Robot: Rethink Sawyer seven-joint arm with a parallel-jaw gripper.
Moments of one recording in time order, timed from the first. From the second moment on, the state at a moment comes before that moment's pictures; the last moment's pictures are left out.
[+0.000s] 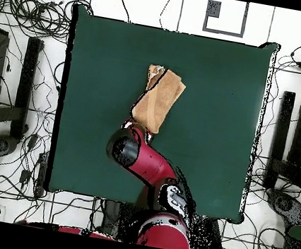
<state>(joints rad) -0.04 -0.49 -0.06 1.96 0.38 -0.06 1.65</state>
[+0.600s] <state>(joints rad) -0.01 -0.51 -0.07 1.96 0.42 -0.06 1.67</state>
